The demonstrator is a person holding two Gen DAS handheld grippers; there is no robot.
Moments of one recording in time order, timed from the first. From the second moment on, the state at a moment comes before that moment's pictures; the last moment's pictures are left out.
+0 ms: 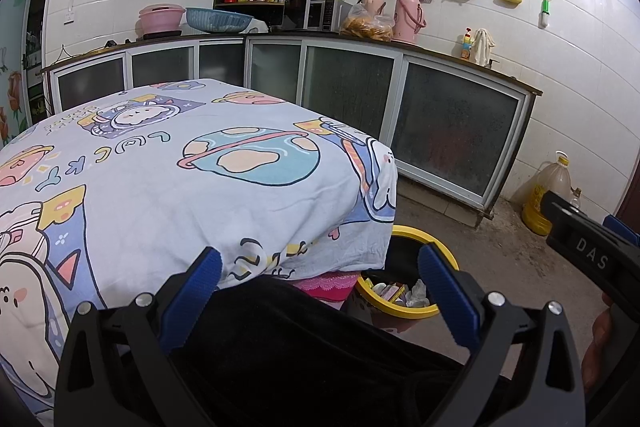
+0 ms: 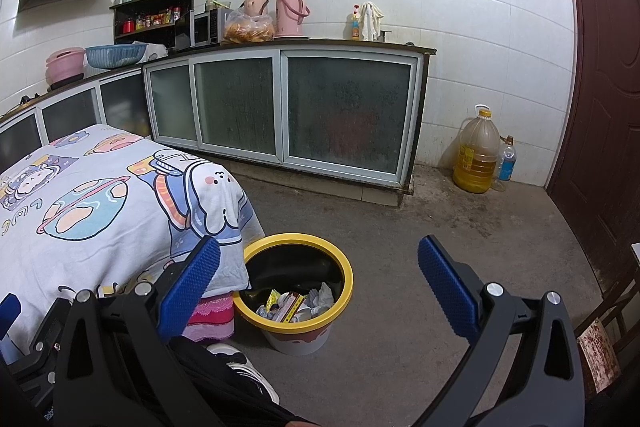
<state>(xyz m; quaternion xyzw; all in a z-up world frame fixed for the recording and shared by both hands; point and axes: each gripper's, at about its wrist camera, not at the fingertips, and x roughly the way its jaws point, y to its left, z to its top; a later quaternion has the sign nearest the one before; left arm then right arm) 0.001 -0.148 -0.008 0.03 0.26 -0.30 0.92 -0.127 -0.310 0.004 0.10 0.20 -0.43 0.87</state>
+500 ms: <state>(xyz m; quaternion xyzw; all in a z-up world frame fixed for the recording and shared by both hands) 0.000 -0.148 -0.009 0.03 0.26 -0.30 0.92 -0.127 -0.309 0.002 0.10 0.21 -0.43 0.87</state>
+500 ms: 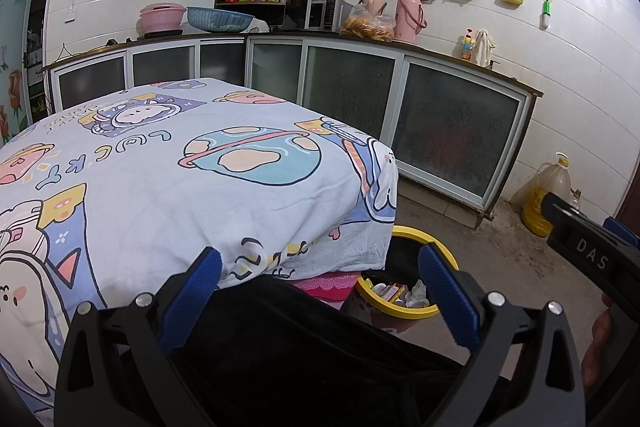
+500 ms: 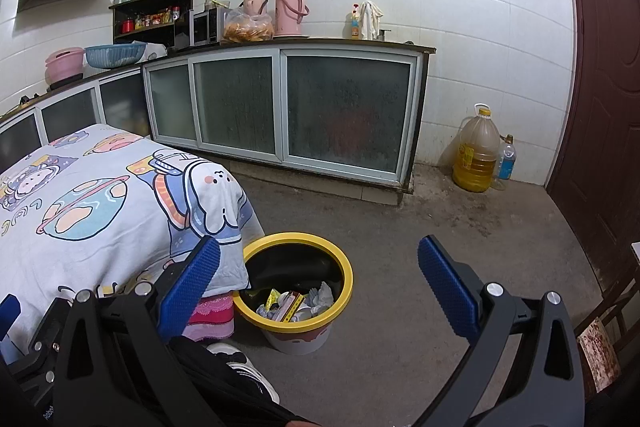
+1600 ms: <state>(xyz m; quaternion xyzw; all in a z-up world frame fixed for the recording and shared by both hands) 0.003 -0.148 -0.011 0.04 0.27 -0.30 0.91 -0.127 -0.309 -0.002 0.11 0.21 -0.43 0.87</state>
